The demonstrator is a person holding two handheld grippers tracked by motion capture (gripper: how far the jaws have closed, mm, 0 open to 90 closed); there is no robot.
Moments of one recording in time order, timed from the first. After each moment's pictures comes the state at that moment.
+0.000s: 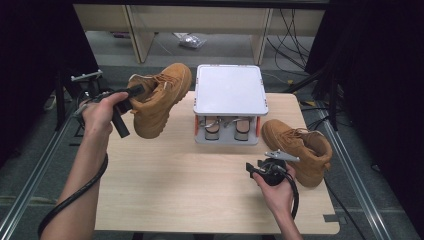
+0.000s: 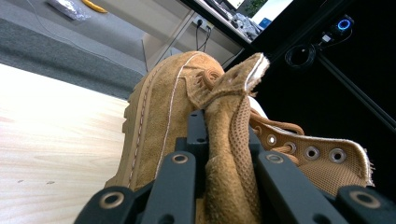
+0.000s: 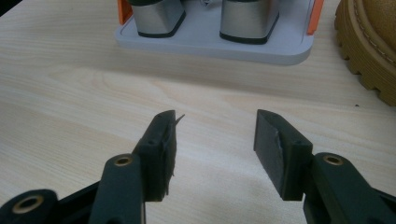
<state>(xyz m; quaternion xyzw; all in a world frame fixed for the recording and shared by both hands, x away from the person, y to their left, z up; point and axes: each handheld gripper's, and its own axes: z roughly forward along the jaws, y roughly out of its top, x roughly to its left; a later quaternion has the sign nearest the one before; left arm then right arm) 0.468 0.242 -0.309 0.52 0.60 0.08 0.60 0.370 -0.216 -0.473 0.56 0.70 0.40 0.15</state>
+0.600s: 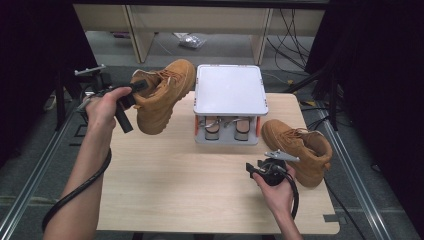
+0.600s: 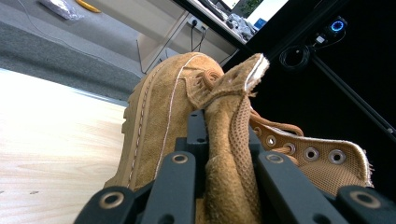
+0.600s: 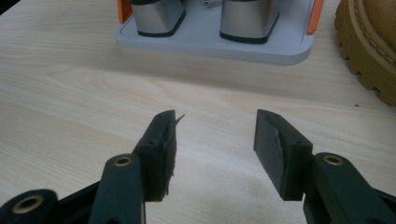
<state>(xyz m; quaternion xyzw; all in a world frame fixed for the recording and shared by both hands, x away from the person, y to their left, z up) 0.476 0.234 -0.301 0.52 0.60 0.07 0.61 0.371 -0.216 -0.473 0.56 0.70 0.41 0.15</state>
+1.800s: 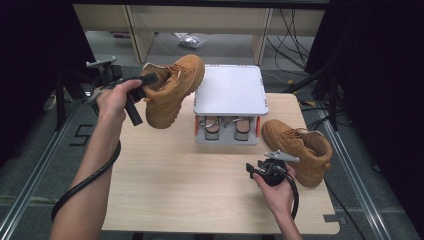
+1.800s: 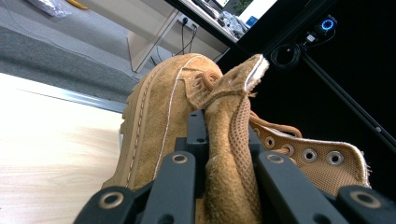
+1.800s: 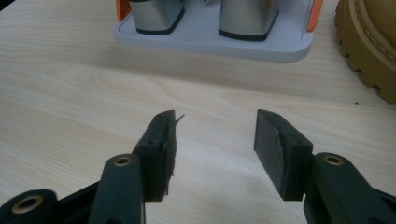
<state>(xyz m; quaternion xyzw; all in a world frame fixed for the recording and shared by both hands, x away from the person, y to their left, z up) 0.491 0.210 -0.289 0.53 0.59 0.06 0.61 0.372 -0.219 -0.476 0.55 0.71 0.41 0.16</state>
